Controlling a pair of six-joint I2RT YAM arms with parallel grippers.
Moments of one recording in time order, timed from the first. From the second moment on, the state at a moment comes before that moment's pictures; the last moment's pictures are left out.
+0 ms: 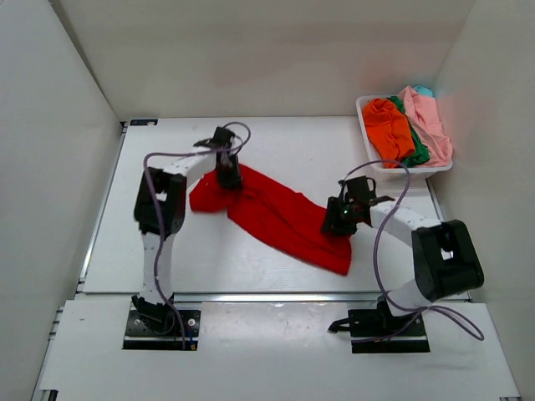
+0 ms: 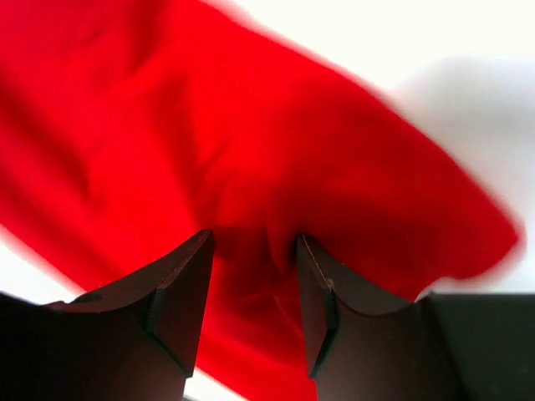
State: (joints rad) left arm -0.33 2.10 1.53 -0.57 0.07 -0.47; right arm 0.23 1.53 0.78 -0.34 -0.27 0.35
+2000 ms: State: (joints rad) left arm -0.52 0.73 0.33 -0.44 0.18 -0.65; right arm 0.94 1.29 0.65 -0.22 -0.01 0.68
